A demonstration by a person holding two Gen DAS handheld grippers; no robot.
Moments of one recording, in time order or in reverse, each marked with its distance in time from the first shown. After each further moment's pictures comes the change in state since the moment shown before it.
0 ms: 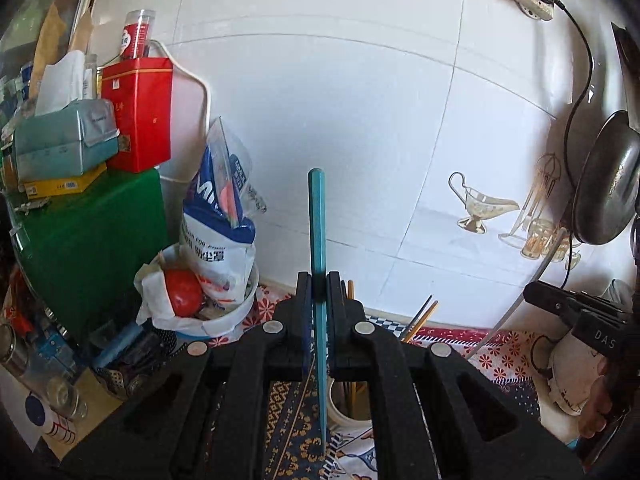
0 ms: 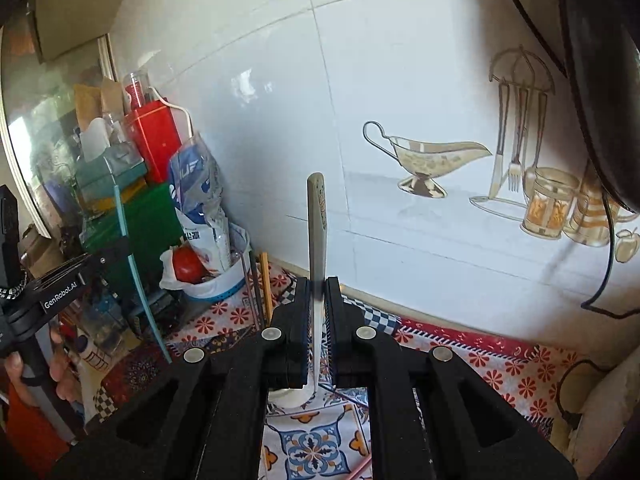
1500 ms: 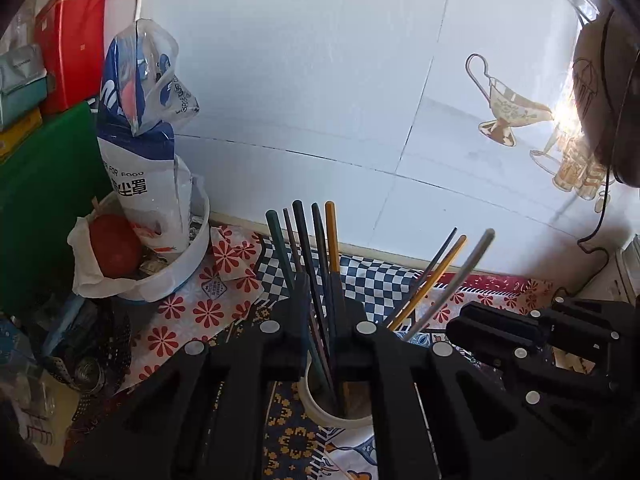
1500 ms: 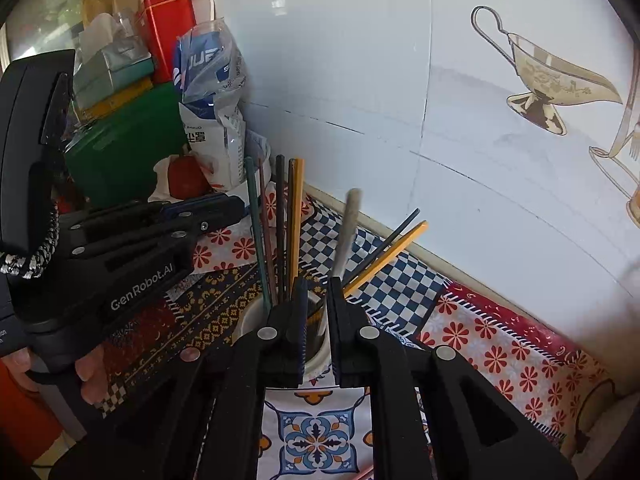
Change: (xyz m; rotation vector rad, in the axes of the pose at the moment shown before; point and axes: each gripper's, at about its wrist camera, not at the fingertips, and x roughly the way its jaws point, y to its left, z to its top) left arm 0.100 -0.025 -0.044 0.050 0.254 -0.033; right arm 0.087 0.024 -0.030 -0.138 0.257 0.044
